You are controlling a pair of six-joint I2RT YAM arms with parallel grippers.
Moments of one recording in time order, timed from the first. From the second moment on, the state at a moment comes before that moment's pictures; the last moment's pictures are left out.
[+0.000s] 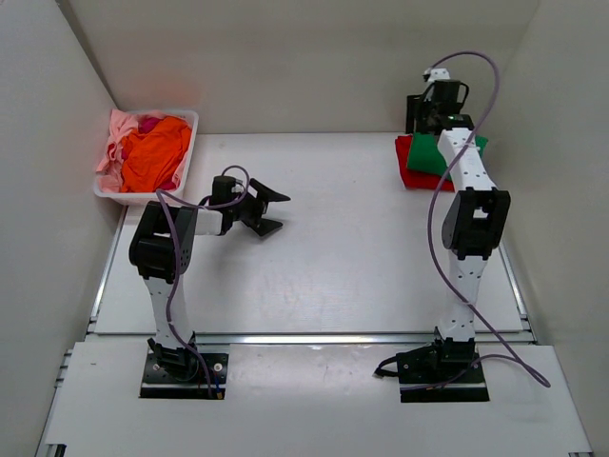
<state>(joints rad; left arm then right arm) -0.21 2.01 1.02 0.36 0.63 -1.33 -0.04 2.25 2.20 -0.45 0.03 -0.10</state>
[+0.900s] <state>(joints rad) -0.19 2.00 1.00 0.34 0.62 -1.30 0.00 2.46 2.24 -0.60 0.12 0.01</state>
